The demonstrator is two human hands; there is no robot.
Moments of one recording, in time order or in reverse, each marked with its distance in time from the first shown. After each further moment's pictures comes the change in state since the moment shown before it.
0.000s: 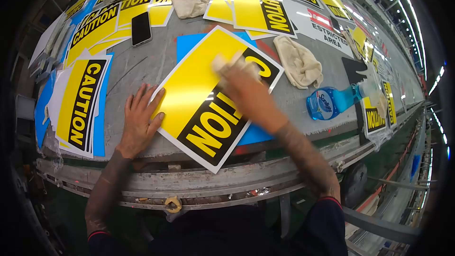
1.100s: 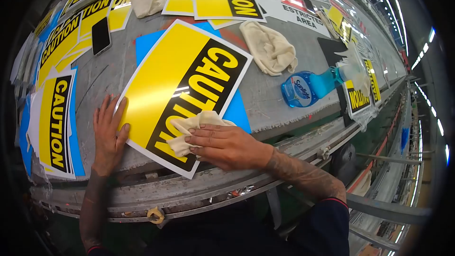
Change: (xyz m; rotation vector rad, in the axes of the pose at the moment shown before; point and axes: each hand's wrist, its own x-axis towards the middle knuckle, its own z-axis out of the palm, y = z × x) left_hand 0.004 0.001 -0.002 0.014 -0.035 -0.032; right_hand -0.070 -0.035 -0.036 0.260 -0.048 -0.245
